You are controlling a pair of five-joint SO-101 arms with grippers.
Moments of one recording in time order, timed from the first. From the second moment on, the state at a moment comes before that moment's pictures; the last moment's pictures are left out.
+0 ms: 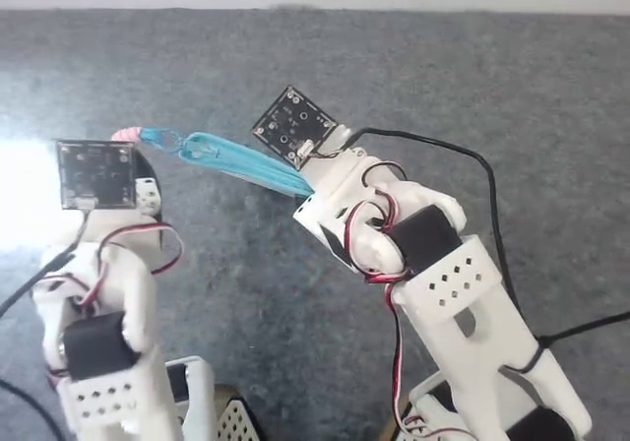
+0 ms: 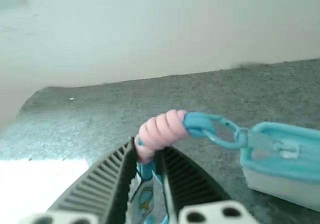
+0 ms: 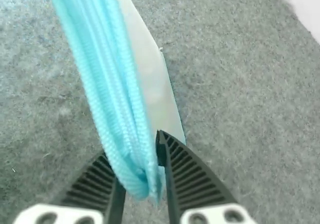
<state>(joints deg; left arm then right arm) -21.5 -69.4 47.3 56.0 -9.3 -36.6 -31.1 19.1 68.2 18.5</state>
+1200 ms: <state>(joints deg) -12.3 -88.0 46.8 76.2 -15.3 -19.2 -37.2 25.6 70.5 30.0</state>
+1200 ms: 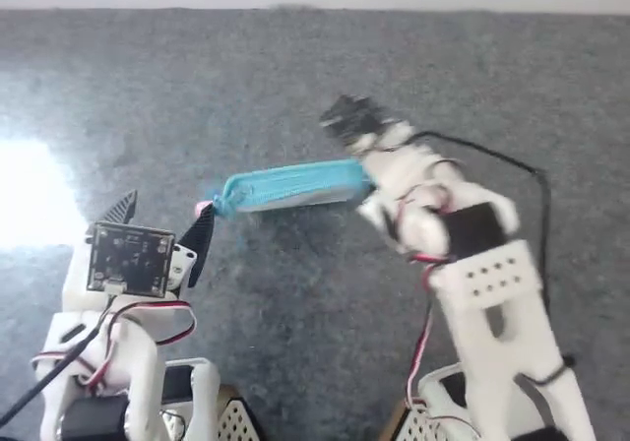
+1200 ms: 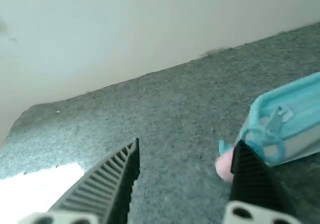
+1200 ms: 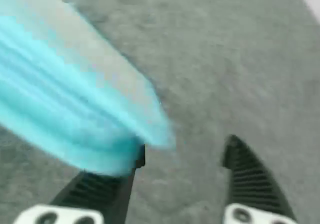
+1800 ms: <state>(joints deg) -10.5 -88.0 55.9 70.8 -8.6 -10.6 -32.7 25.8 70.2 20.1</state>
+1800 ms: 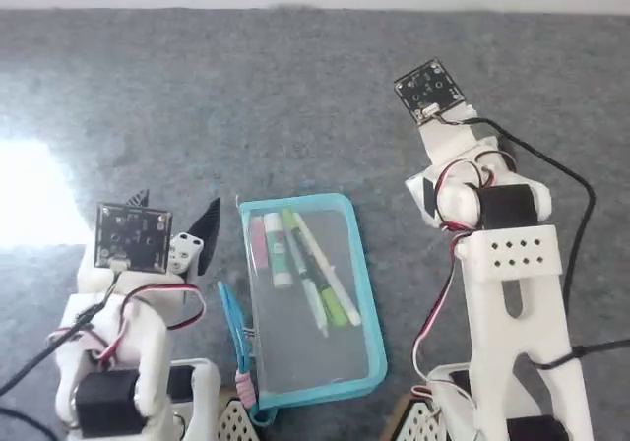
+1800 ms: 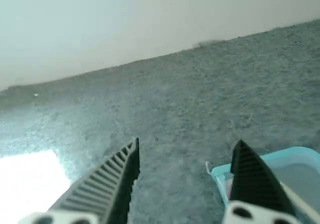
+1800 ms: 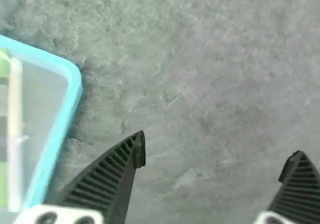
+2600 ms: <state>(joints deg) -10.4 -102.2 70.8 70.7 -5.1 -9.3 -87.7 74.9 67.3 19.0</state>
